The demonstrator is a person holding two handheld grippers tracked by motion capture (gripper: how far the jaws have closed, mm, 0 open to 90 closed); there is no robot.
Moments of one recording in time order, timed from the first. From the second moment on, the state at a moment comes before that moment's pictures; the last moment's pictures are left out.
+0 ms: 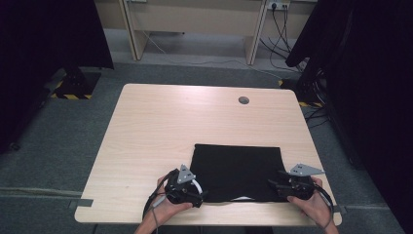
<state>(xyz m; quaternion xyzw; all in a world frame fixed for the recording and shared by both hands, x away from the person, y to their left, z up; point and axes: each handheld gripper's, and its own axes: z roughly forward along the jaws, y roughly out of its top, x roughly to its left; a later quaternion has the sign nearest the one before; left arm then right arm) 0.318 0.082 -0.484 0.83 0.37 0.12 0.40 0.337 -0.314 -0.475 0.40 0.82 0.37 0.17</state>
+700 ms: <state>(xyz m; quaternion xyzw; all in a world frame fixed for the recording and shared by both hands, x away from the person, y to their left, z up) 0.300 0.118 -0.473 0.80 0.40 0.12 0.42 0.320 -0.308 -0.466 0.43 0.79 0.39 0.18</state>
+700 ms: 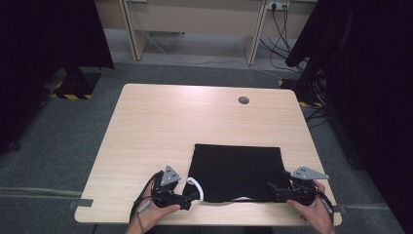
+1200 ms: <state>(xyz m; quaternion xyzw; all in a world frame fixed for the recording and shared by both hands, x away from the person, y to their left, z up) 0.297 0.146 -0.485 0.82 0.40 0.14 0.38 0.314 -0.296 -0.470 0.42 0.80 0.39 0.17</state>
